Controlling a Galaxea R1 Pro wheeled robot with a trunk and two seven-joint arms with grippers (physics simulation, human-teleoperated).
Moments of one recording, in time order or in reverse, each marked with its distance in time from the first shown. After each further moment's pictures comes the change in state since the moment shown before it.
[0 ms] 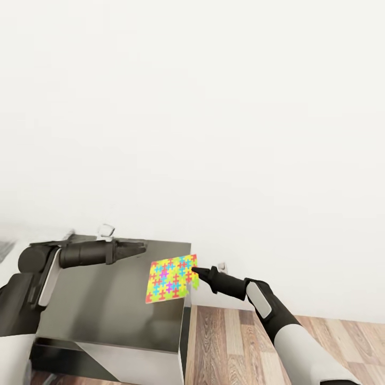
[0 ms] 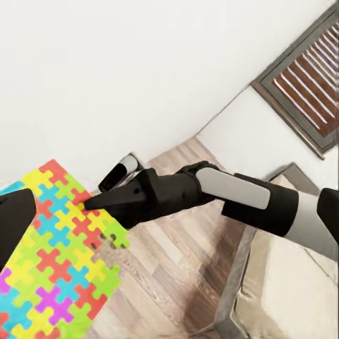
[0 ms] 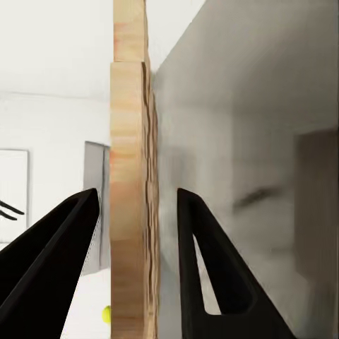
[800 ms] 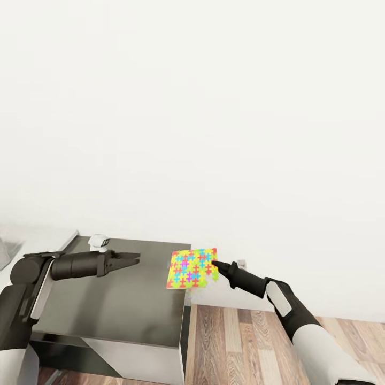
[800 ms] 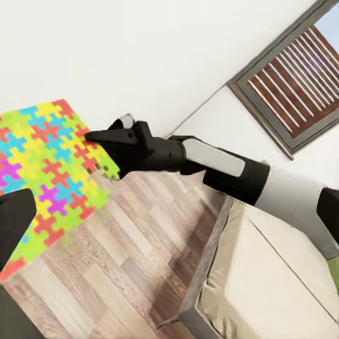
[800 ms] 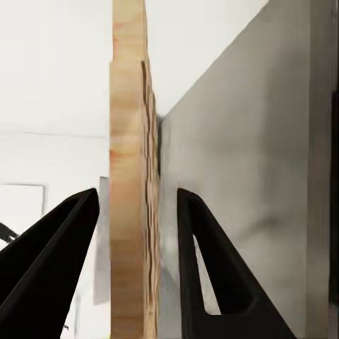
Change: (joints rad) left arm 0.070 0.021 0.027 0.000 -0.002 -0.001 -0.095; right arm 0.001 -0.098 -0.082 0.001 -0.022 0.001 0.052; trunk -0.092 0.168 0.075
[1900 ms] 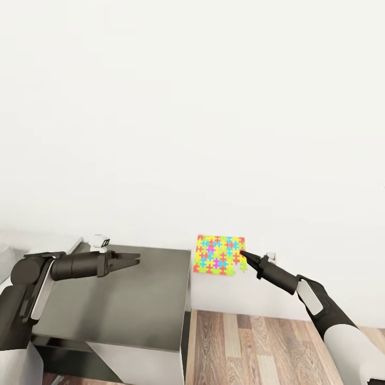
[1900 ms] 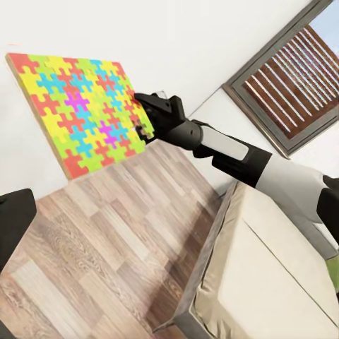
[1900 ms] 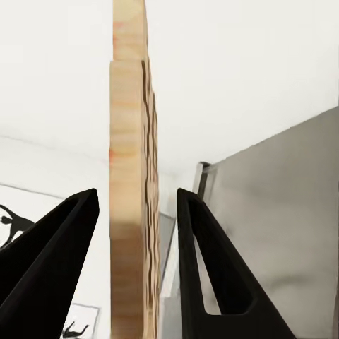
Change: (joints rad) left arm 0.002 -0.001 -0.002 0.000 0.001 0.000 -0.001; right arm -0.003 -0.165 -0.052 -0.004 0.011 -0.022 0.259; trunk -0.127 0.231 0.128
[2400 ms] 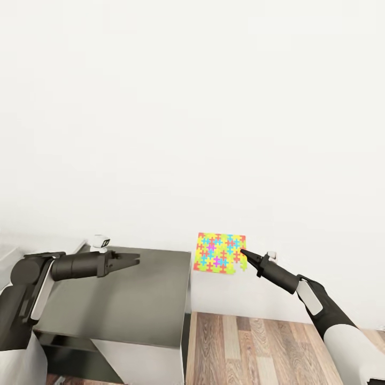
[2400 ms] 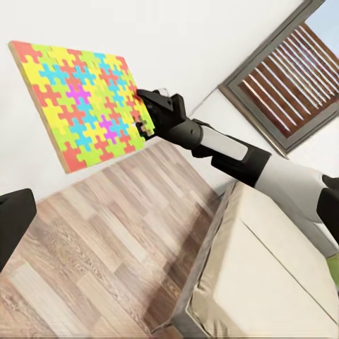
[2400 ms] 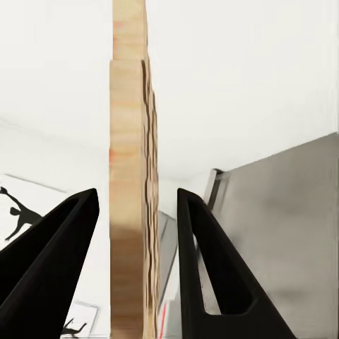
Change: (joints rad) left arm 0.001 0.000 0.000 -0.001 0.001 0.000 0.000; right arm 0.000 0.000 0.002 0.000 0.006 -0.054 0.033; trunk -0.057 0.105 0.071
